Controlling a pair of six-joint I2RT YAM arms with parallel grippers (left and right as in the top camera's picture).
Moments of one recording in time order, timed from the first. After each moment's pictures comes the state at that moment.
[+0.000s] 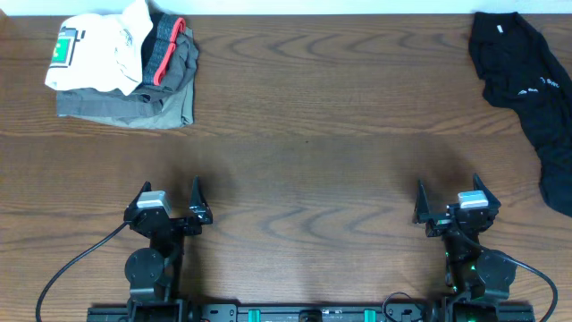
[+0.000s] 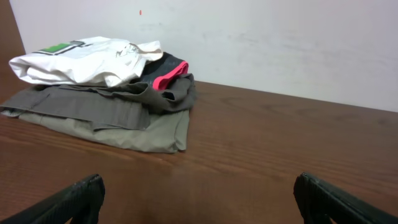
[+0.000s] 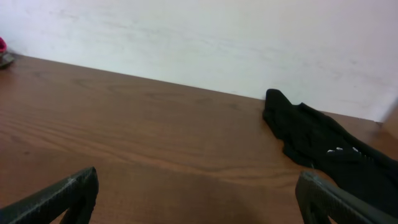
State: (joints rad) left arm 0.02 0.01 0.01 -0.10 0.01 -0.17; right arm -0.11 0.01 0.01 -0.05 -0.18 -0.12
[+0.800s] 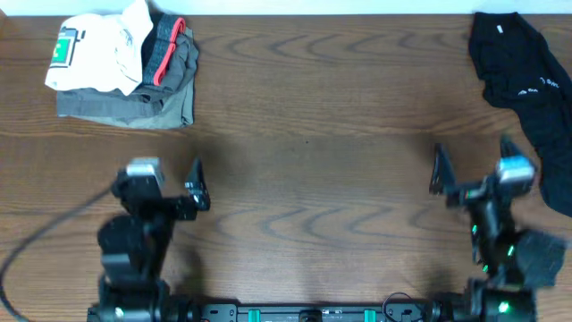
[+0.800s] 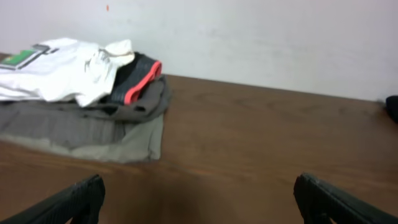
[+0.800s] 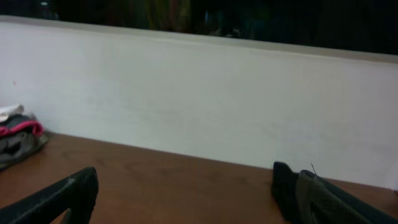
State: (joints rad) left arm 0.02 0.48 0.49 -0.29 0.13 -0.17; right arm -0.11 0.48 0.45 0.10 -0.27 -0.01
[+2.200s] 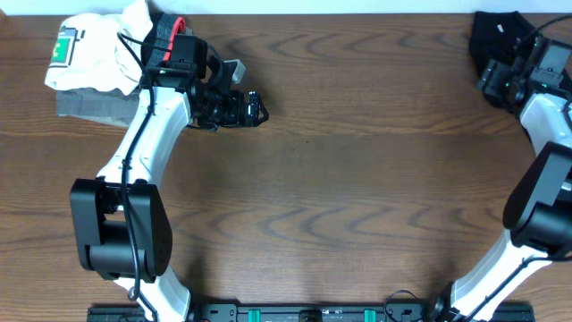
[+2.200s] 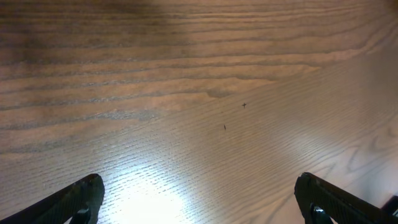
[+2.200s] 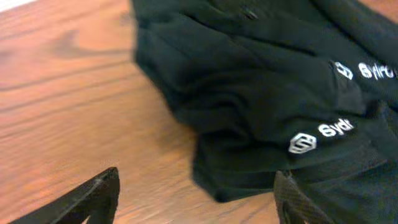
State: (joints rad) left arm -0.11 1.86 1.47 -0.86 0.52 -0.04; right arm -0.37 2.07 1.47 -0.22 -0.06 0.07
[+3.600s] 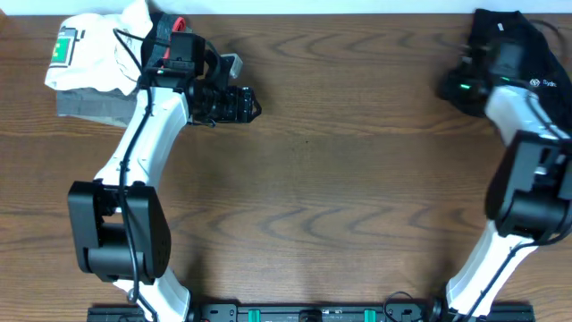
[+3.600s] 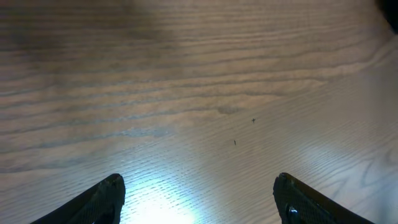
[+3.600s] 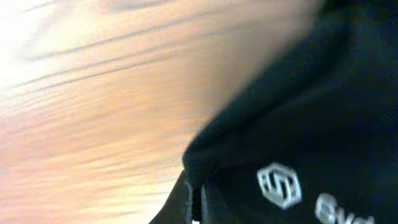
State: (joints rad) left arm -0.09 1.85 1.47 -0.81 0.49 -0.03; right arm -0.18 2.11 1.49 -0.36 -0.32 0.18
